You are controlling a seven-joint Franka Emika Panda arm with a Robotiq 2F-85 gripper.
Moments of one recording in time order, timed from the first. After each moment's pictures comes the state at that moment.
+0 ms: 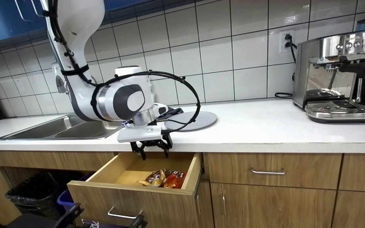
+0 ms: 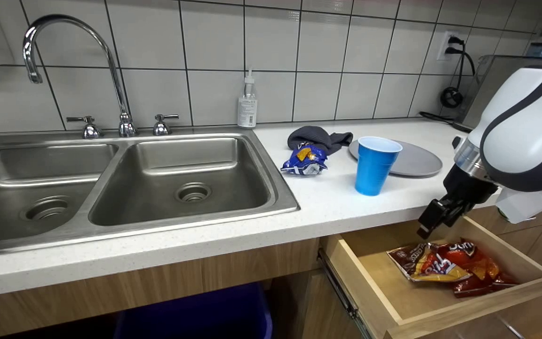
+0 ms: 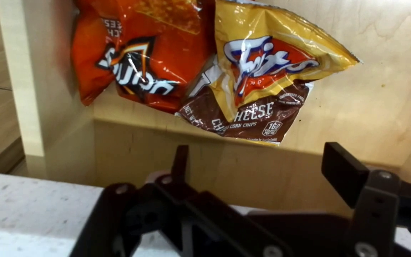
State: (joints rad) arm -0.19 0.36 0.11 -2.58 -0.06 3.10 -0.34
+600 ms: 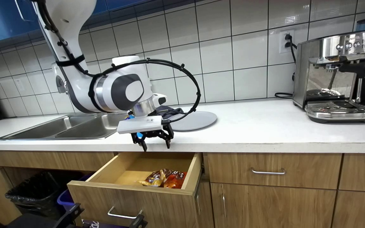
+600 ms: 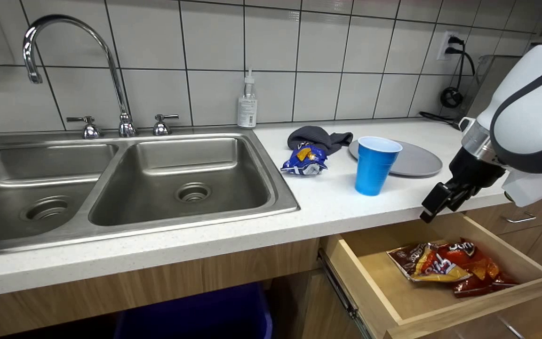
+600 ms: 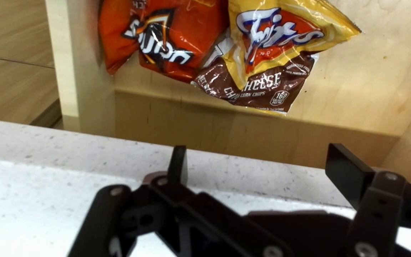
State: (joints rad) arm -0.21 0.27 0.13 -2.60 -0.06 3.09 -0.34
